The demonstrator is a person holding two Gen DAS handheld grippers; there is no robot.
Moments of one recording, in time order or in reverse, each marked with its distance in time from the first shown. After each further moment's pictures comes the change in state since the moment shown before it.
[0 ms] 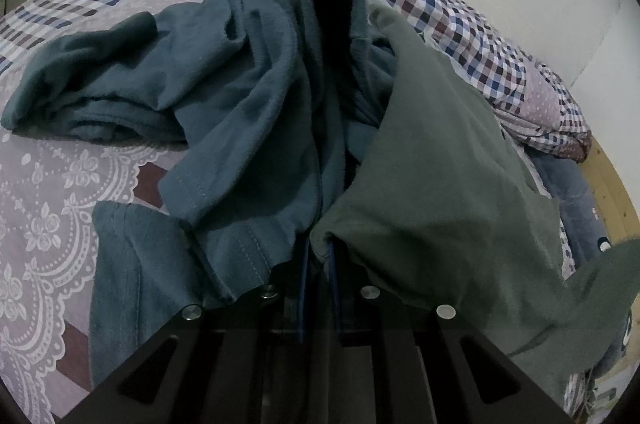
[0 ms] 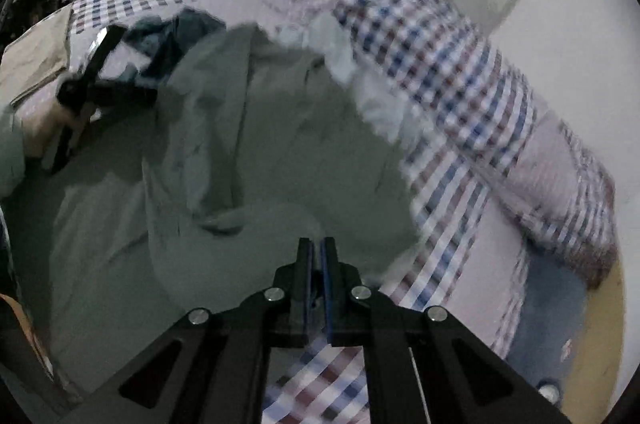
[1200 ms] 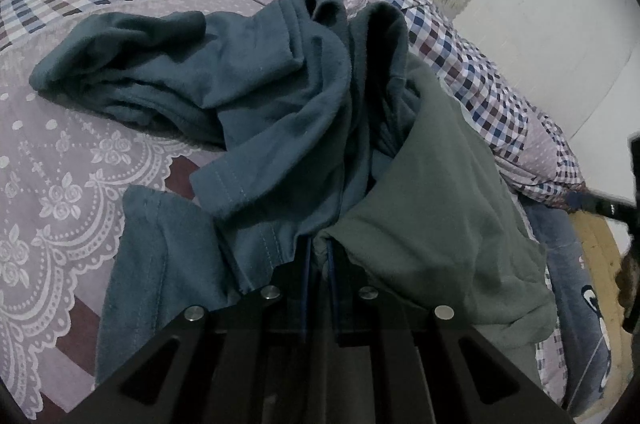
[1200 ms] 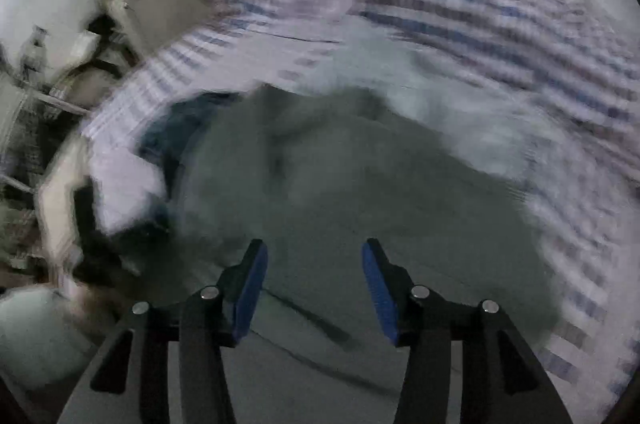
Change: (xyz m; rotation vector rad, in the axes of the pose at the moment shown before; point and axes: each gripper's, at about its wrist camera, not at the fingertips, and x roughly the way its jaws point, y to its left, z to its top) left arm -0.021 0.029 -0.007 -0.140 -0.109 -0.042; right arm 0.165 -0.027 0.121 0.351 -0.017 0.498
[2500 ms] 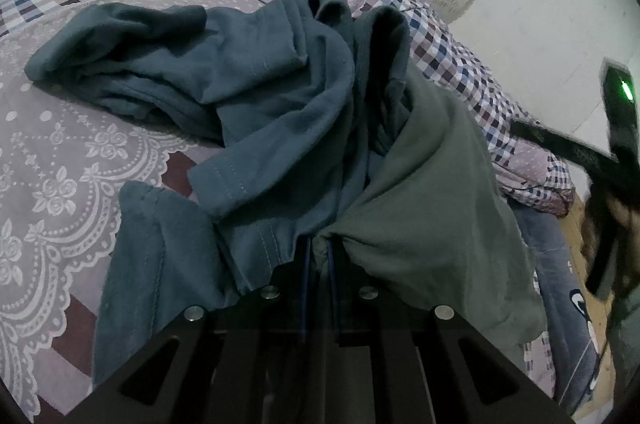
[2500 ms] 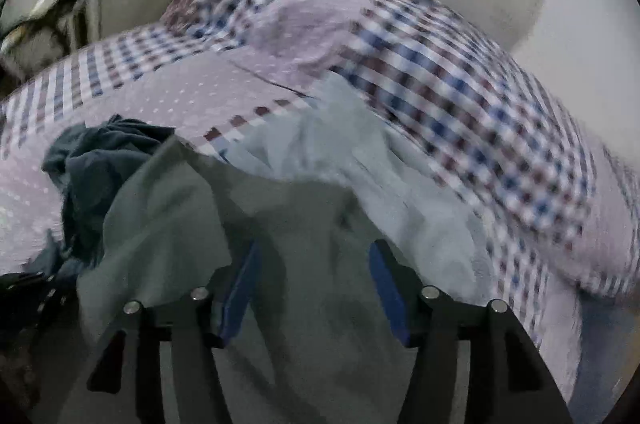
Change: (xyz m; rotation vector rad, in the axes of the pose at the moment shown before) left arm -0.007 0.007 0.002 -0.019 0.009 -0.043; right arm 0.043 0.018 0.054 -0.151 -0.124 -0.411
